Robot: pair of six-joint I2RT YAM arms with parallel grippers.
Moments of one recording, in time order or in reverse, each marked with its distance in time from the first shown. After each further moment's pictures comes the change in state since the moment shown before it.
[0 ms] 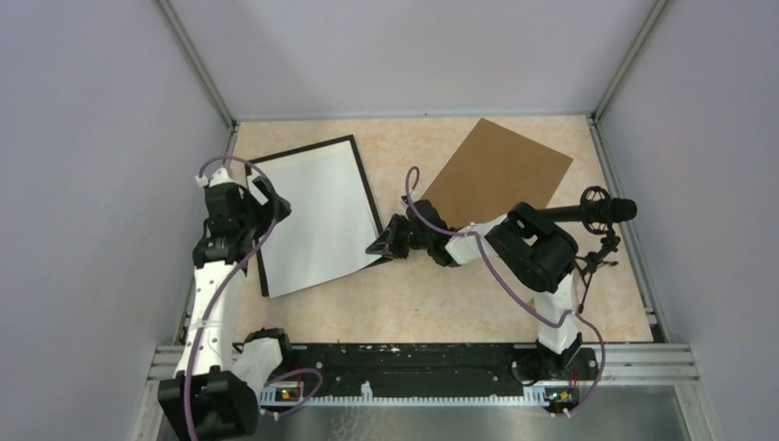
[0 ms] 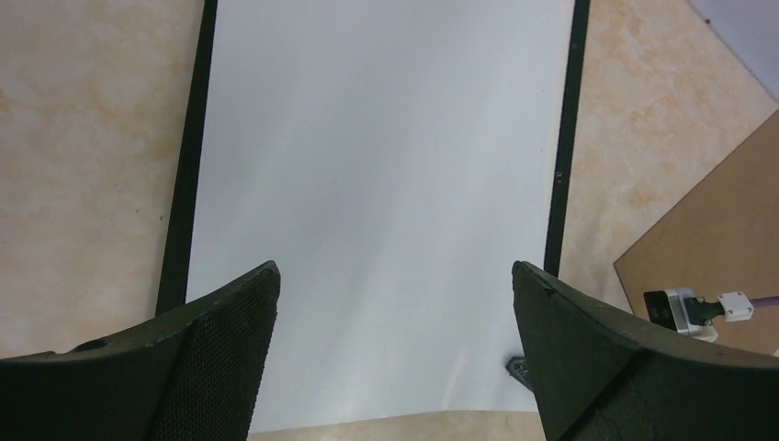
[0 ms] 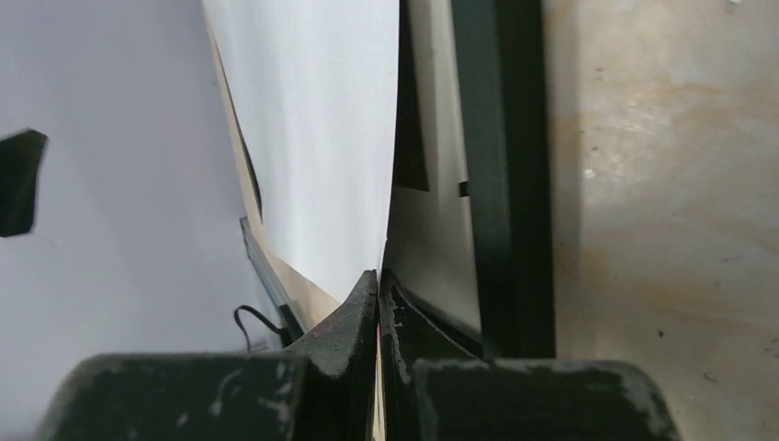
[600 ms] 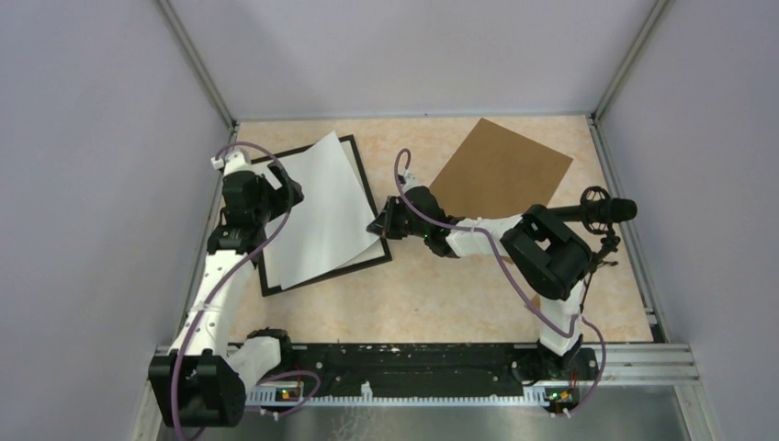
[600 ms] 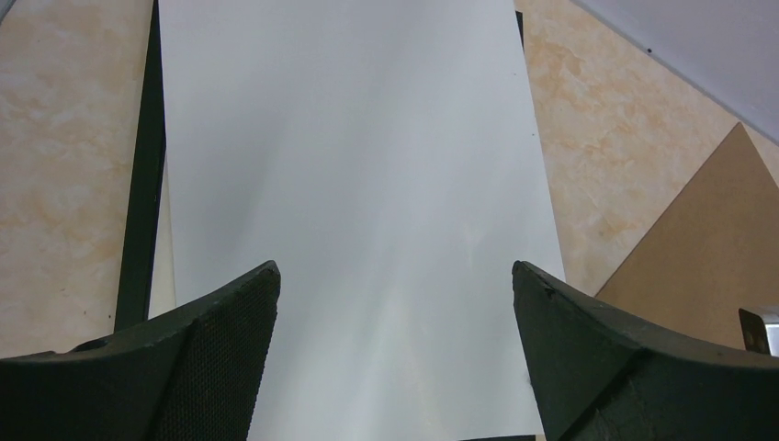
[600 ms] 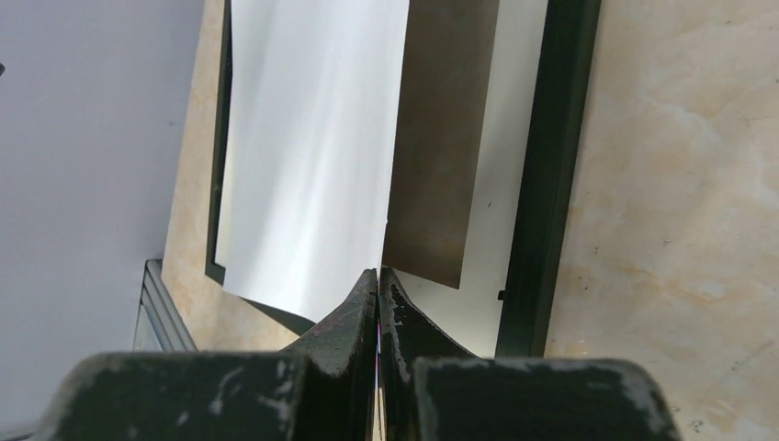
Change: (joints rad) left arm -0.161 0.063 0.011 0.220 -0.117 0.028; right arm 0.018 -0.107 0.085 -0.100 0.192 -0.375
